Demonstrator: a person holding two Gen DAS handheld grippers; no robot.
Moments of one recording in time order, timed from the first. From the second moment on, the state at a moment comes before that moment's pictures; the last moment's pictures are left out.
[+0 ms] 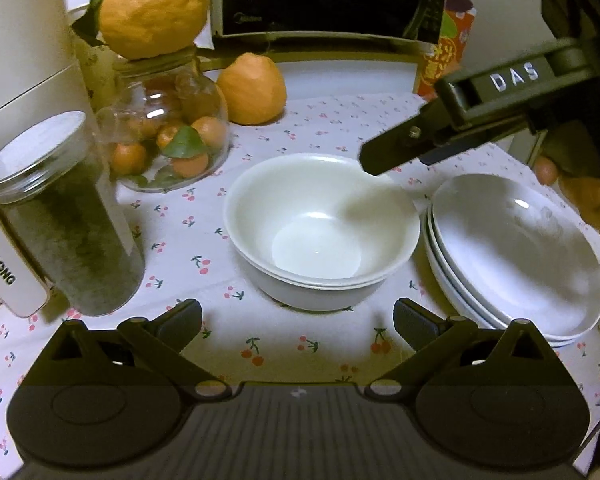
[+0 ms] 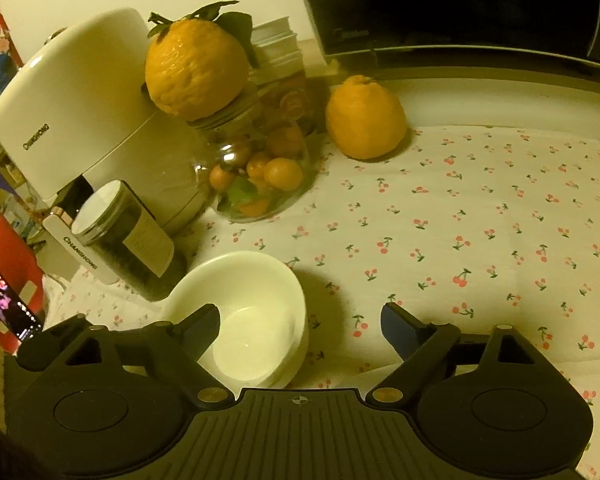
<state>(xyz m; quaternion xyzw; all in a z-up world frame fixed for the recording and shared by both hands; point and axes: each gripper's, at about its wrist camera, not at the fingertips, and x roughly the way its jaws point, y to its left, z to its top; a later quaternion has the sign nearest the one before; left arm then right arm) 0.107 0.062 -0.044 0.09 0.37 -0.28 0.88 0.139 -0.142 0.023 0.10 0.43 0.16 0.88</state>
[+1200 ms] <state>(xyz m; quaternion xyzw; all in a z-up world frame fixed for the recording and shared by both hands) 0.099 0.040 -0.055 0.16 0.35 -0.31 0.87 0.164 -0.118 -0.005 0.08 0.46 0.19 0.87</state>
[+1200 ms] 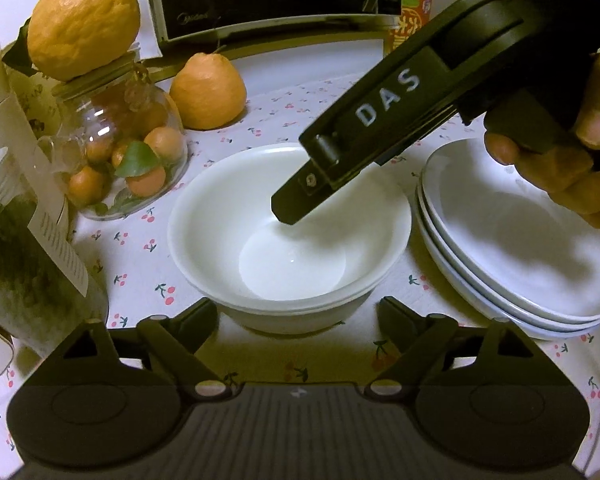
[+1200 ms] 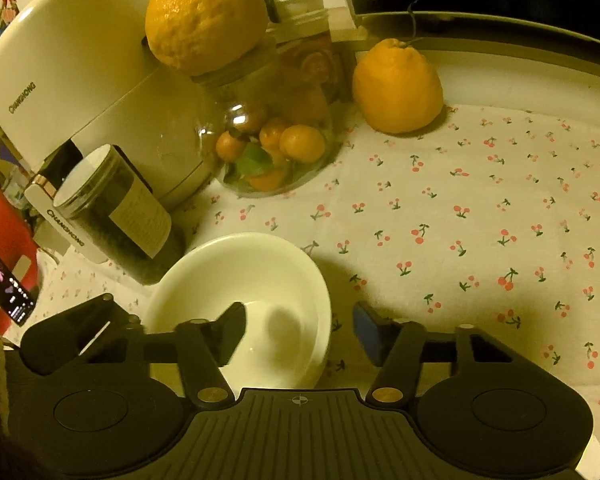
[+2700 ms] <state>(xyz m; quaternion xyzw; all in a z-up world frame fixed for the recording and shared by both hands) 0.063 0.034 -0.005 0.16 0.32 -0.33 0.87 0.112 -0.133 0.051 0.06 0.42 0.20 0.89</state>
